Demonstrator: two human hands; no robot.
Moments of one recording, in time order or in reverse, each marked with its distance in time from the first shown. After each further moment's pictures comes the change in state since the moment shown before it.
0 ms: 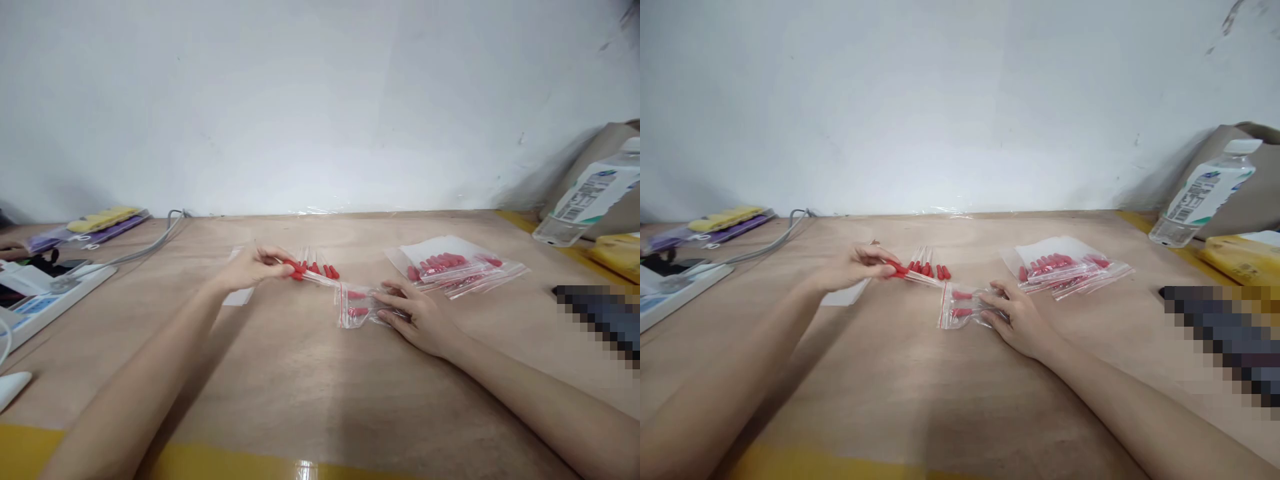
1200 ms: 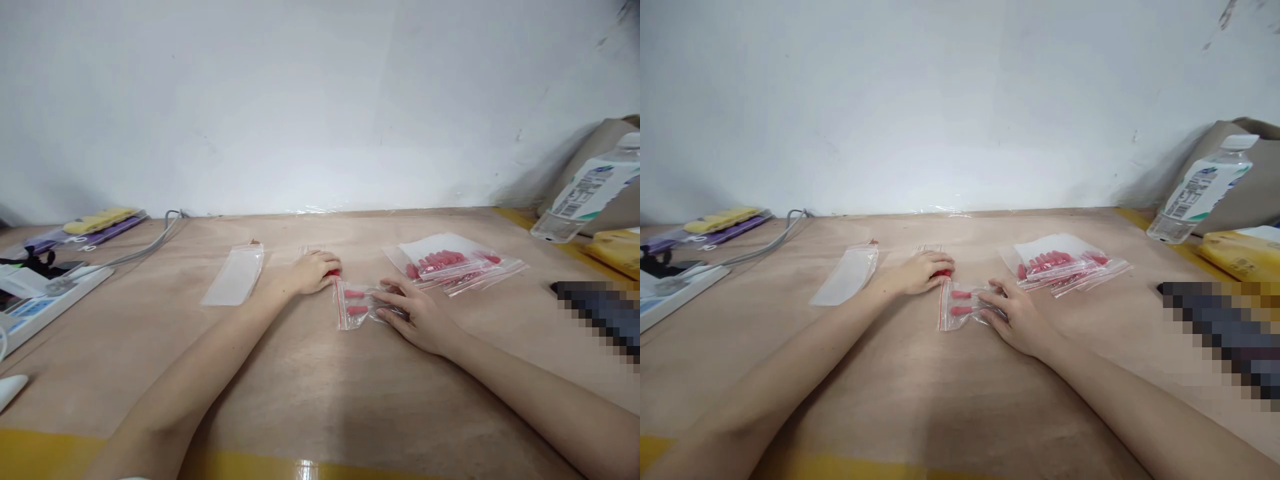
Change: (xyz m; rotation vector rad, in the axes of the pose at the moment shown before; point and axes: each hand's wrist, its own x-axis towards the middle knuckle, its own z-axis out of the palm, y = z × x) left_hand 0.063 -0.025 0.072 0.938 -0.213 0.564; right_hand 0.001 -0.002 -0.001 -0.023 -0.018 -0.008
